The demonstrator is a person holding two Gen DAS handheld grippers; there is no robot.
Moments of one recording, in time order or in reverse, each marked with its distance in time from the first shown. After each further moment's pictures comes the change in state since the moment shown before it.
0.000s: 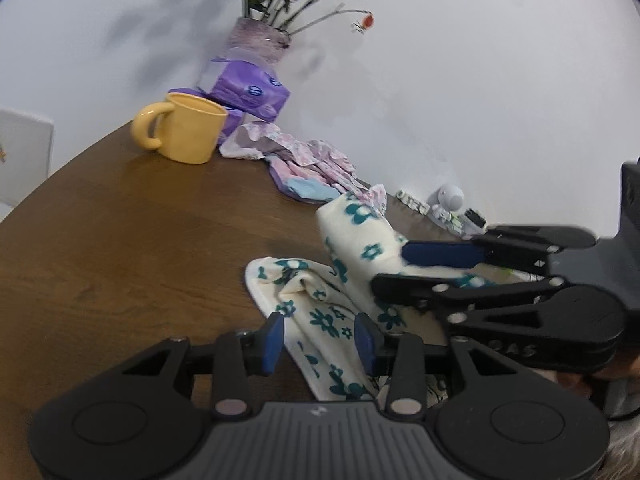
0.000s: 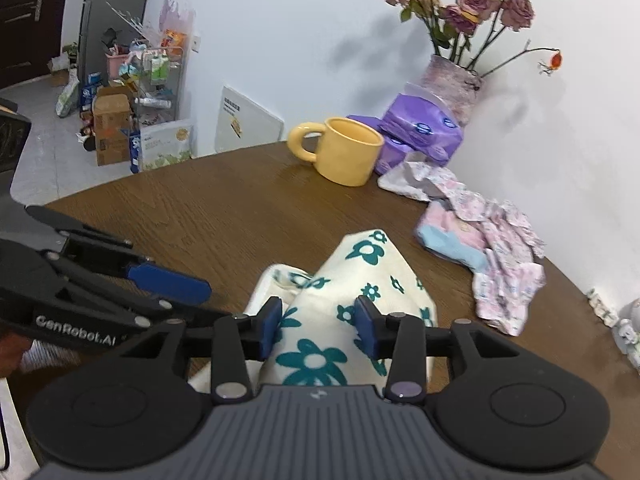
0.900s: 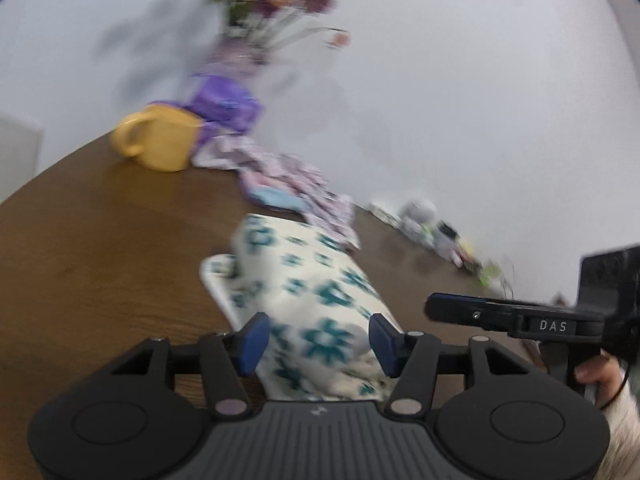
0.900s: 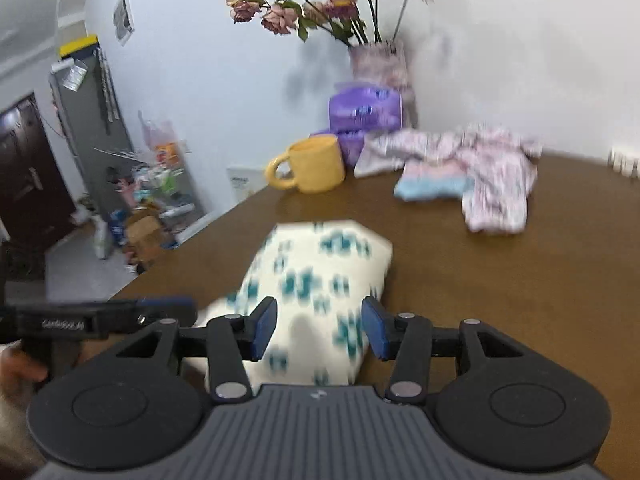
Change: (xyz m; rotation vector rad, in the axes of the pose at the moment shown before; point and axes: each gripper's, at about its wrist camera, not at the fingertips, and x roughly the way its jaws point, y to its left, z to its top) left arm -0.018 -0.040 -0.022 0.047 -0.044 -0.050; right arm -0.060 -0.098 -0.097 0.452 -0.133 0.230
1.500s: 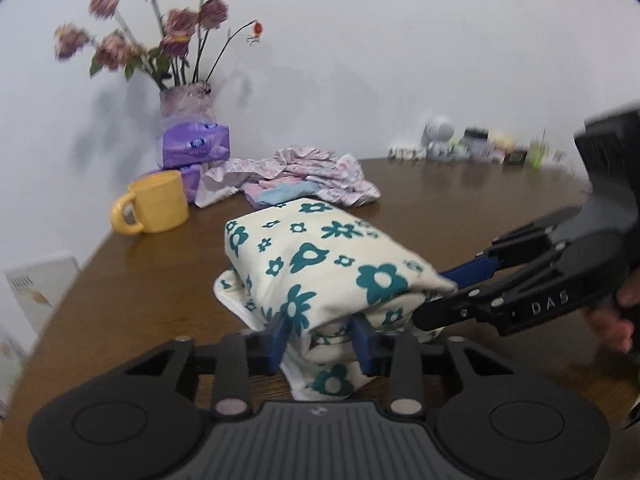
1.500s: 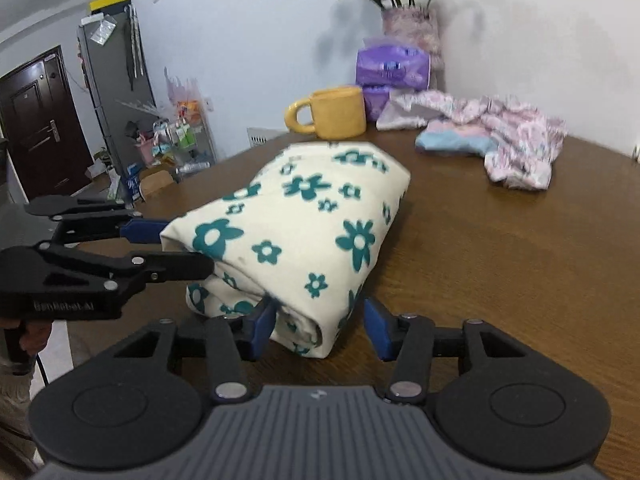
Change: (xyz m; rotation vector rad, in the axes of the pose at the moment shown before) left arm 0.025 -0.075 -0.037 0.485 0.037 0.302; right arm 0.032 0.001 -0.045 -0.103 0.083 0.035
